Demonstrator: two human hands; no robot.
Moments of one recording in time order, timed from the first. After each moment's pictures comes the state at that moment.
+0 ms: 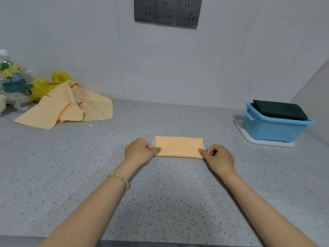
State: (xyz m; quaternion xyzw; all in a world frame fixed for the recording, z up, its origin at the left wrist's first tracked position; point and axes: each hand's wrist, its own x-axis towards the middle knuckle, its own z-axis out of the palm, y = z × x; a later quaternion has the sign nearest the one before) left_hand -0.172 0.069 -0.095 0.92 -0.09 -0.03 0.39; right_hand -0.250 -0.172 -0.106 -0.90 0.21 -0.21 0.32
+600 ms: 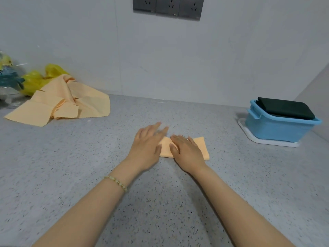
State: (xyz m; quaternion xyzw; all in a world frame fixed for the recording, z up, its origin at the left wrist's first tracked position) left_hand -0.168 0.058 -0.100 0.93 -0.29 0.12 0.19; right_hand -0.203 -0.106 -0.114 -0.98 -0.02 -0.12 0.16
